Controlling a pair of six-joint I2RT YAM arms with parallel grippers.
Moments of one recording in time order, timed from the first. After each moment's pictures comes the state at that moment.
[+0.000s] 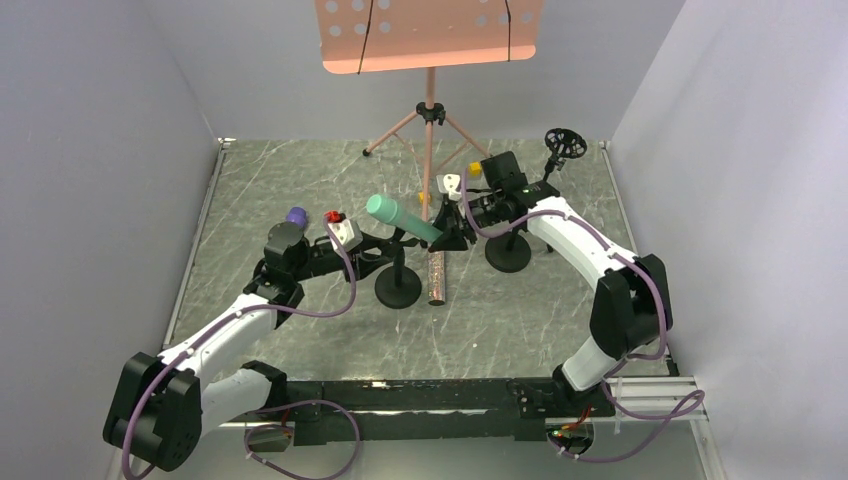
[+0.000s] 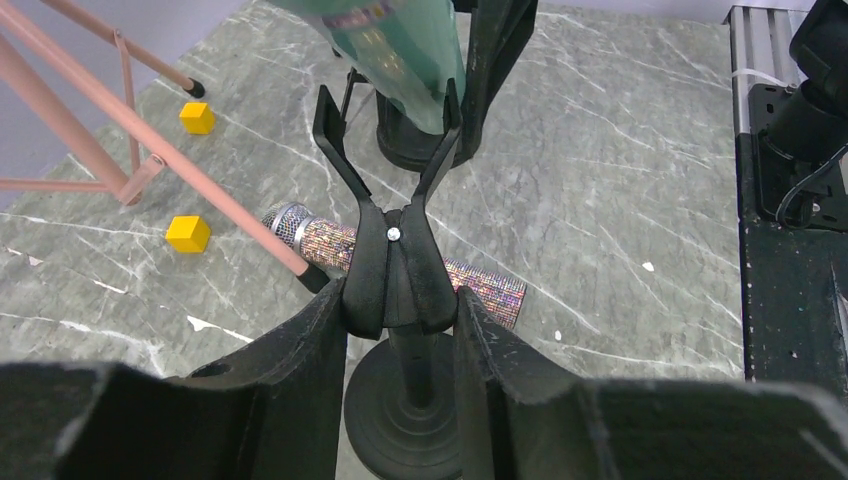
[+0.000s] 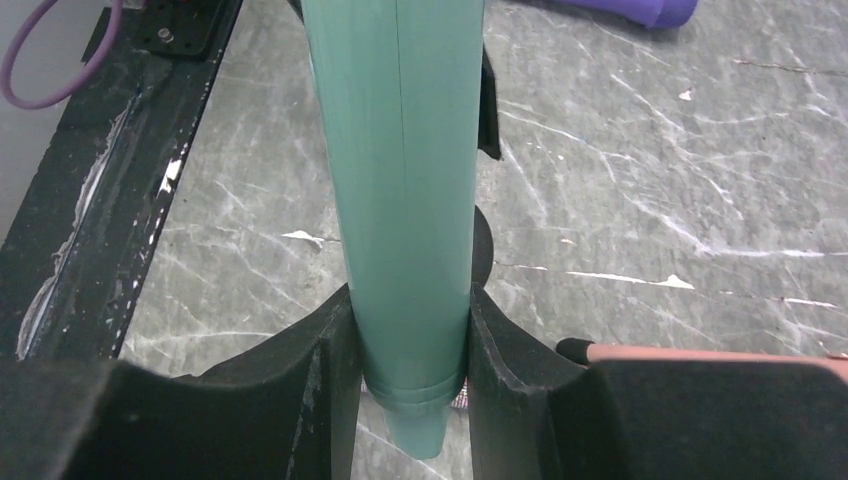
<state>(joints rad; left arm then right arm) -0.39 1.06 0.51 0.47 0.82 0.14 0.43 1.61 1.29 -0.58 -1.10 -0.85</state>
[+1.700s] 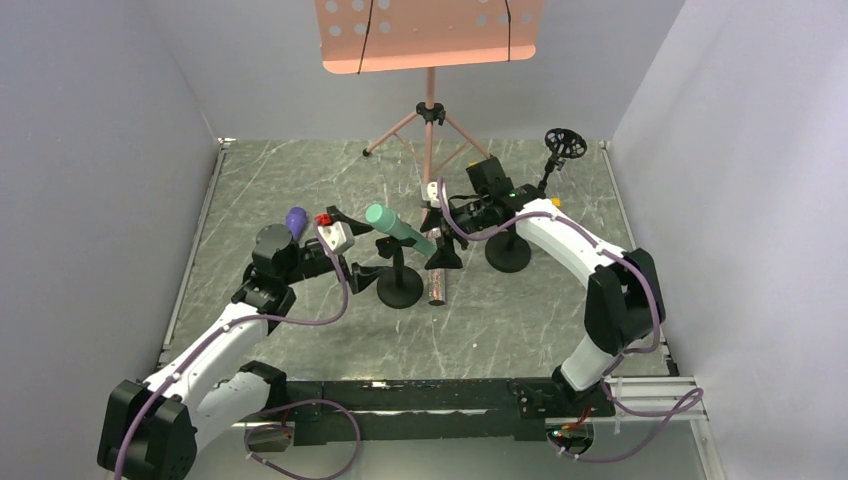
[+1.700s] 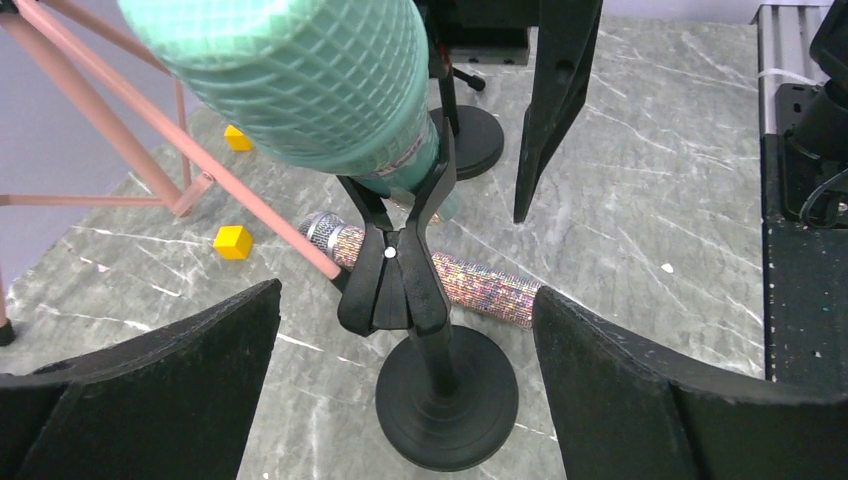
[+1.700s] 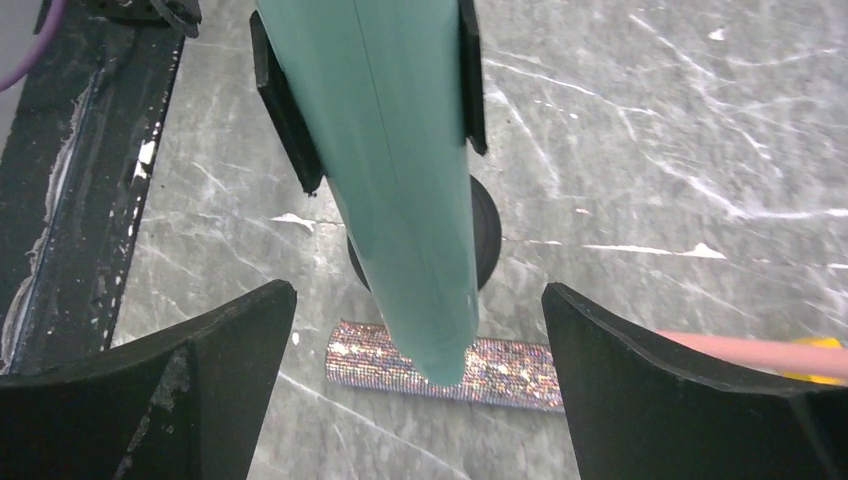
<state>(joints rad) -0.36 0.96 0.52 0.38 0.80 0.18 0.50 1.66 1.29 -0.56 -0.98 -0.80</state>
